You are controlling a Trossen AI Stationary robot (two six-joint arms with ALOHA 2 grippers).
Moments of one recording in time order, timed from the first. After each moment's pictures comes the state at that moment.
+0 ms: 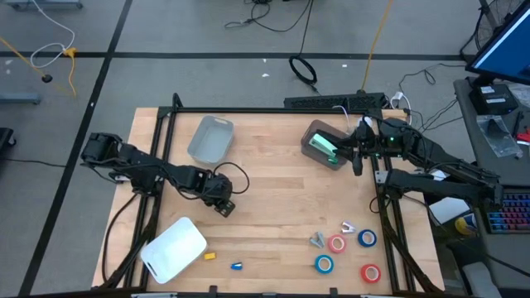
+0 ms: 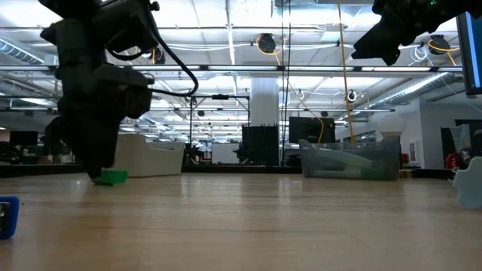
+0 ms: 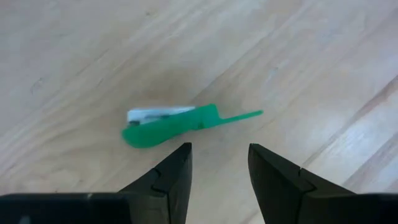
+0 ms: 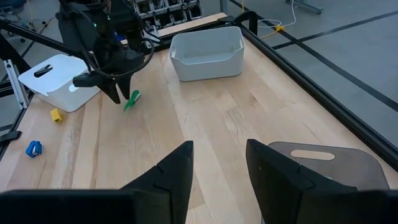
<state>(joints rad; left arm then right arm) -0.17 1.46 0.71 -0.49 0.08 -1.09 -0.44 0.59 0.69 -0.50 -0.21 0.09</state>
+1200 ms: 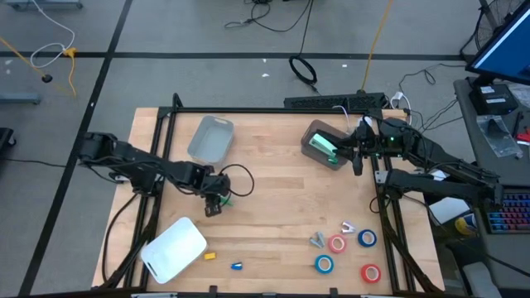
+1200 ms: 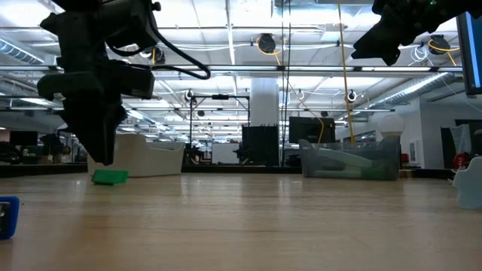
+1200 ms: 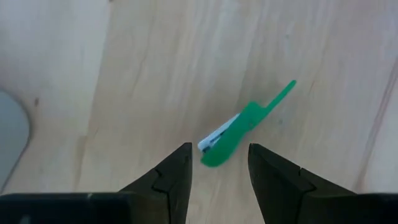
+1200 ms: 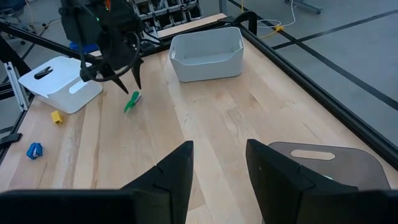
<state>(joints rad) -0.14 1.43 0.74 -0.60 -0.05 -0.36 -0.44 0.59 0.69 -0.50 -0.21 0.09</state>
